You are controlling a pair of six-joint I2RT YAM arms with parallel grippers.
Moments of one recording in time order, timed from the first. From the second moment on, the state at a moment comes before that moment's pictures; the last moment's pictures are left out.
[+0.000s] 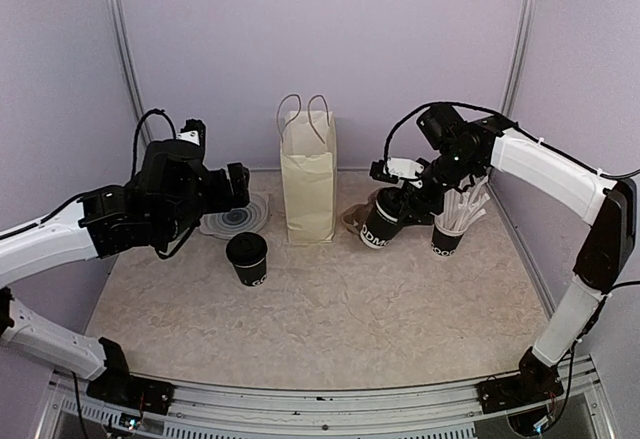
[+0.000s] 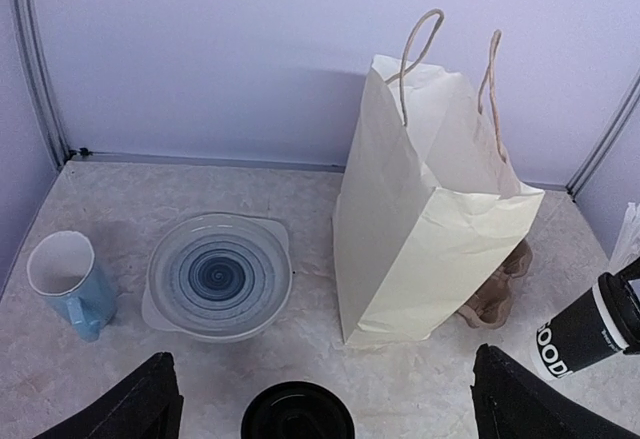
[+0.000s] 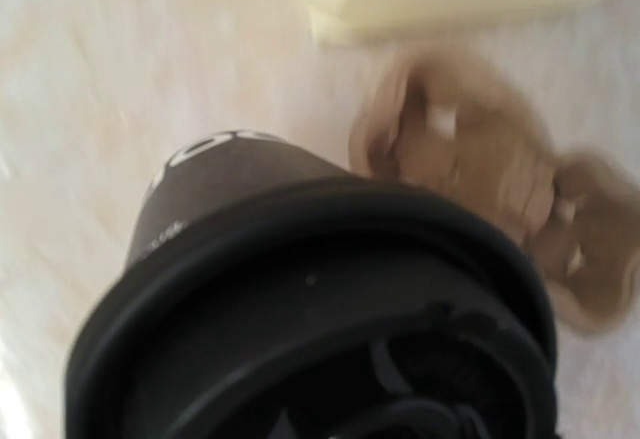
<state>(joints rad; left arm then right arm) -0.94 1.20 1.10 -0.32 -0.74 -0.49 0.54 1.69 1.63 -0.96 -0.20 -0.77</state>
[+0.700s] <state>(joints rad) -0.89 1.33 1.33 -0.46 -0.60 -0.55 0.57 1.80 1.52 -0.96 0.10 -0.82</state>
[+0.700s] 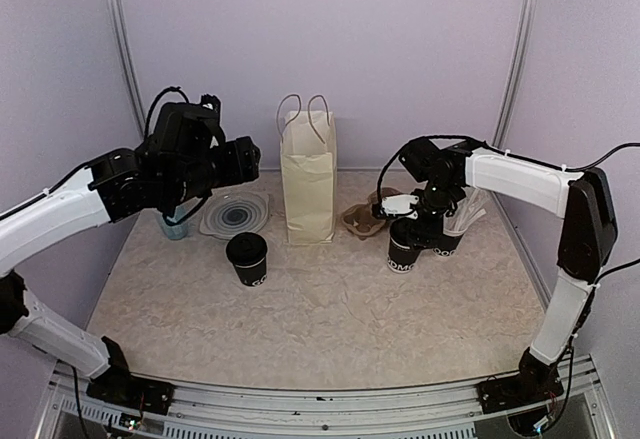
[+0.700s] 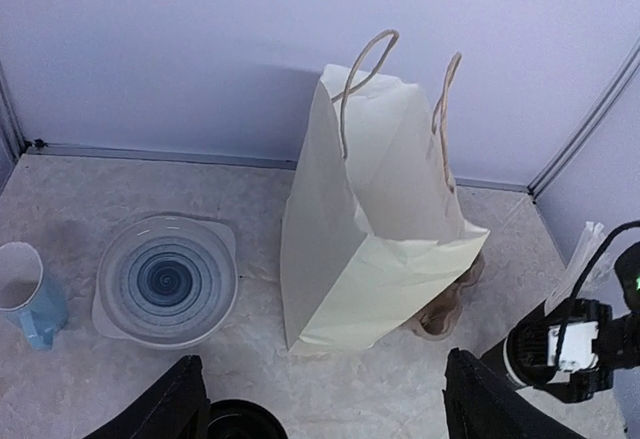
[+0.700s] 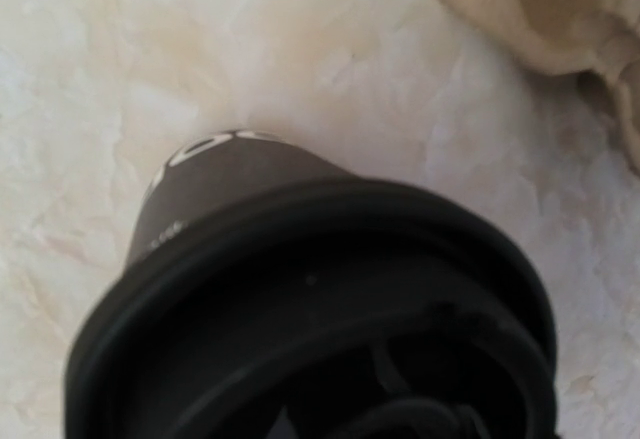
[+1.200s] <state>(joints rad) -0.78 1.62 1.67 -0.55 -0.45 -0.66 0.57 1.80 1.51 -0.96 0.13 -0.80</state>
